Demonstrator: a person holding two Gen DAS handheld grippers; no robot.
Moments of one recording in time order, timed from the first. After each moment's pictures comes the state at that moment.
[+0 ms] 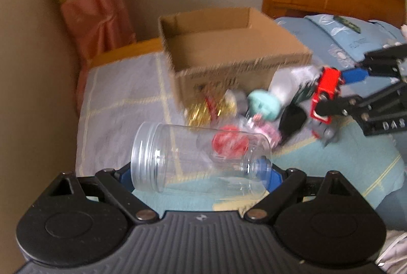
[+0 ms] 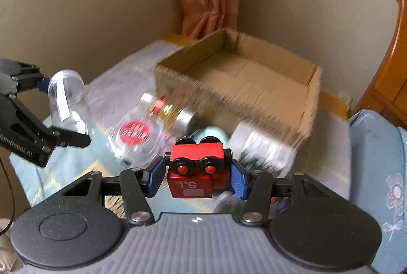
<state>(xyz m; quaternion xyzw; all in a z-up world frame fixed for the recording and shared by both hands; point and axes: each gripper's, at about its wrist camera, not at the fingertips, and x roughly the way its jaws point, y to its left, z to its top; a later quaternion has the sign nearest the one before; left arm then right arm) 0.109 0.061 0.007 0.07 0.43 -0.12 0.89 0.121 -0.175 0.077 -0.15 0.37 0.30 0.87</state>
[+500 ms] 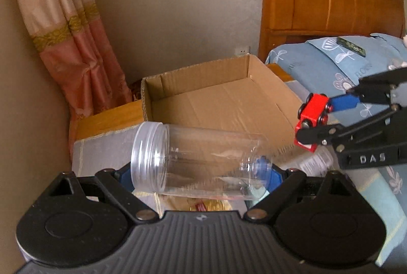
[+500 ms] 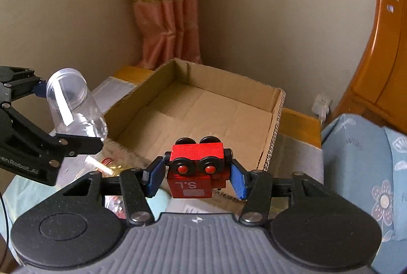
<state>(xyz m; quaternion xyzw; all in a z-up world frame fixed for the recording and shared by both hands) 0.222 0.015 0.042 0.08 0.40 -0.12 0.91 0.225 -0.187 0.097 -0.10 0.39 0.24 0.88</state>
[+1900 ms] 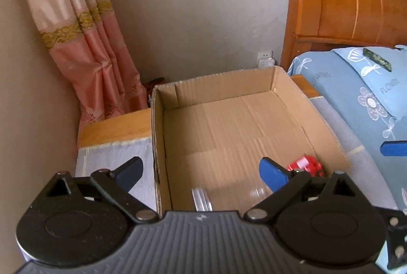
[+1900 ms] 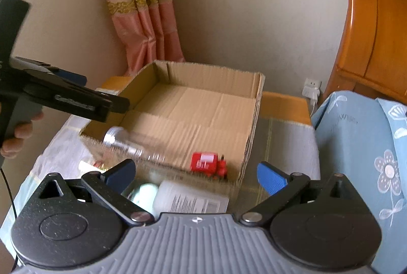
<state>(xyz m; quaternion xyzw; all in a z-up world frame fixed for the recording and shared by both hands) 0.255 0.006 0.039 0.07 0.40 -0.07 0.91 0.198 -0.220 0.081 -0.05 0.39 0.22 0.89</state>
